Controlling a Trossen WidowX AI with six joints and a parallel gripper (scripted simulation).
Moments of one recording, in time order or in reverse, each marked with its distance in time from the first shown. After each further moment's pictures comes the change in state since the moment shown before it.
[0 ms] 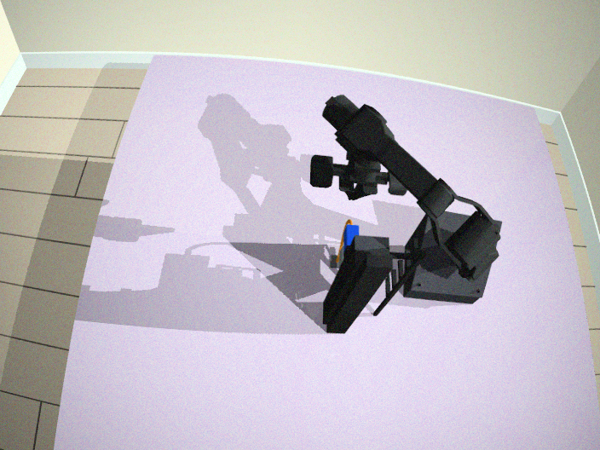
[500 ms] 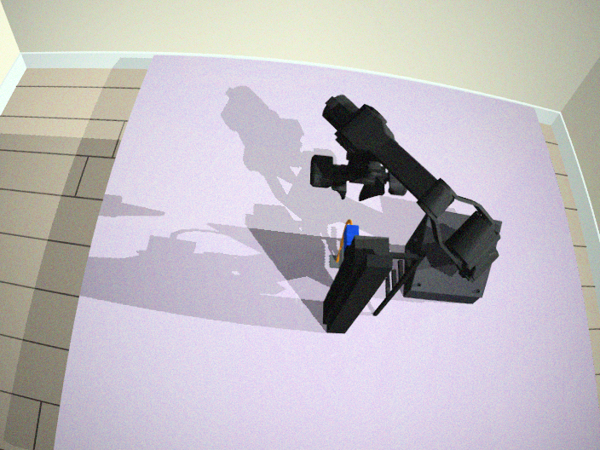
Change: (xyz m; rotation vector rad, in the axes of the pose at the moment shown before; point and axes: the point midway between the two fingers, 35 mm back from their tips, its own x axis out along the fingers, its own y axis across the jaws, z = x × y) arm 0.000 0.000 0.000 0.001 0.001 -0.001
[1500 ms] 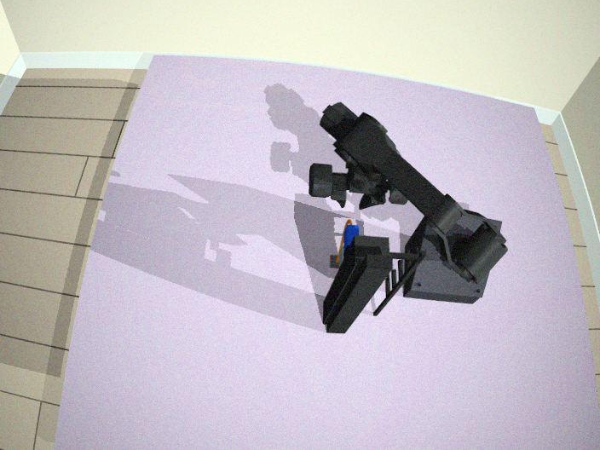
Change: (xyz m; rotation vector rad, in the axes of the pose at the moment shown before) arm -0.009 0.003 -0.026 -0.006 -0.010 -0.007
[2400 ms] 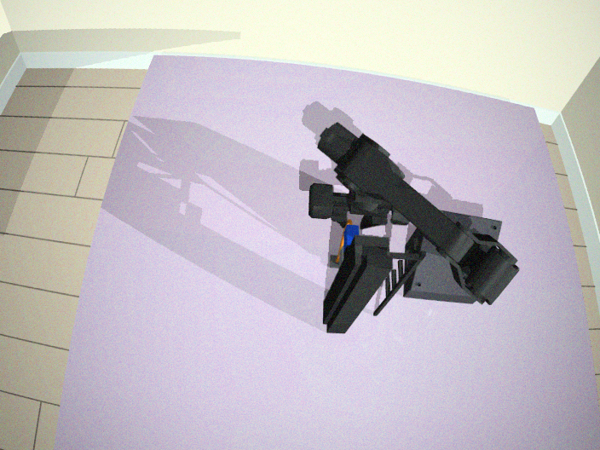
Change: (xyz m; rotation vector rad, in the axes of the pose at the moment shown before) arm 0.000 -0.001 -0.044 0.000 0.003 0.000
